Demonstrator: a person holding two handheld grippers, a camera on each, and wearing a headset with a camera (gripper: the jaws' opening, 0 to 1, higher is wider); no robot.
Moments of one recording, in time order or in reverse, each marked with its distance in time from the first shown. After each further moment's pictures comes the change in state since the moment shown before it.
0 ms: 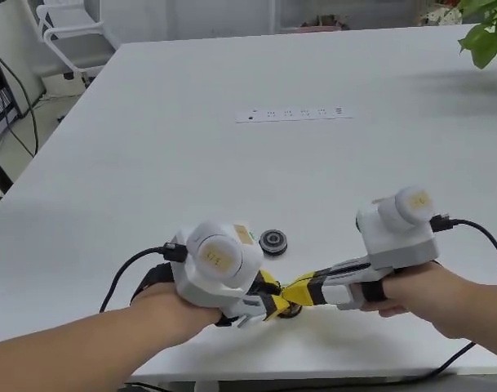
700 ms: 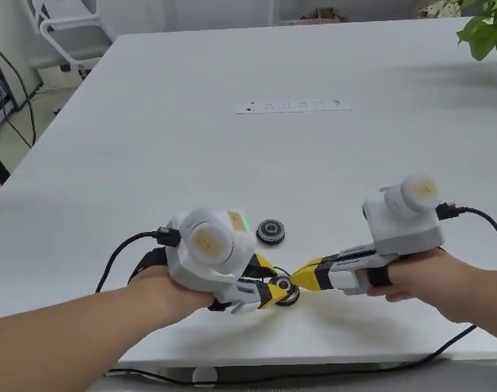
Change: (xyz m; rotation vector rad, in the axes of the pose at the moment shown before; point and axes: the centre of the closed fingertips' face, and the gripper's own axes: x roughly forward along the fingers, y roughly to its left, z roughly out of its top) left arm -0.003 0.001 0.002 0.045 -0.022 -0.029; right arm -0.008 -0.011 0.001 -0.010 -0.009 -0.037
